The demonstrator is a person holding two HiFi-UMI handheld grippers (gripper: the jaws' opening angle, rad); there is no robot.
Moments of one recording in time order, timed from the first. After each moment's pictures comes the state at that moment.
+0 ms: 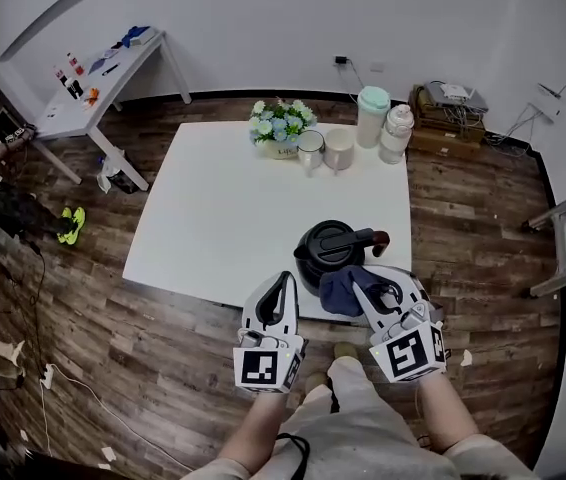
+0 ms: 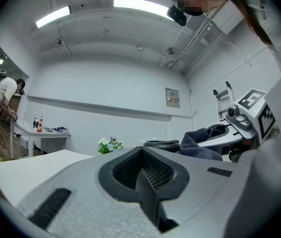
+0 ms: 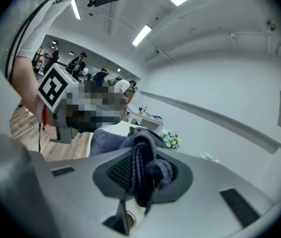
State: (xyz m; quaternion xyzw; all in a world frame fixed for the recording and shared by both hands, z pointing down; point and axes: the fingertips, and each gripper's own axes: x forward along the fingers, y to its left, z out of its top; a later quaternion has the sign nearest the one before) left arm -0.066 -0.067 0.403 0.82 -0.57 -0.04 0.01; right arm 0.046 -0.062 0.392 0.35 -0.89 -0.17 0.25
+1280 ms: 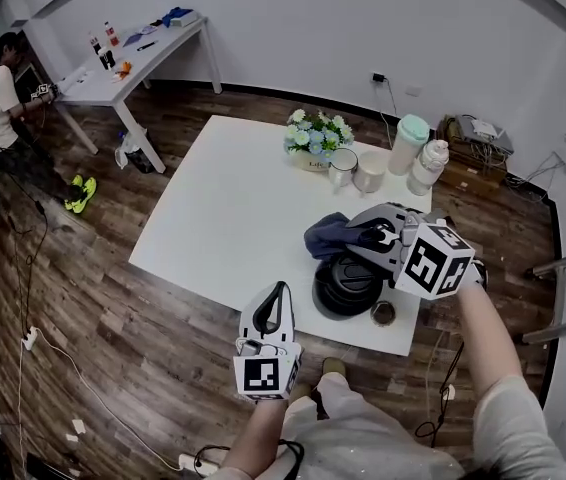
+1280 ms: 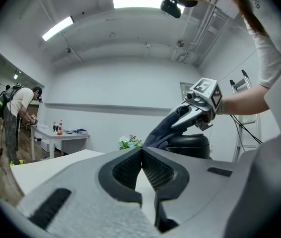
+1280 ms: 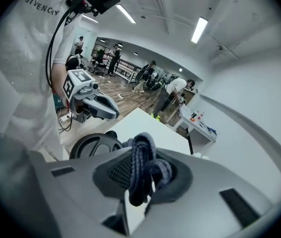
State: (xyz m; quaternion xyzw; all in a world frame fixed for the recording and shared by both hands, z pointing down) left arm -0.116 -0.078 0.417 0.76 -0.65 -0.02 0.01; right arm -0.032 -0.154 0.371 -0.02 -0.90 -0.27 0.34
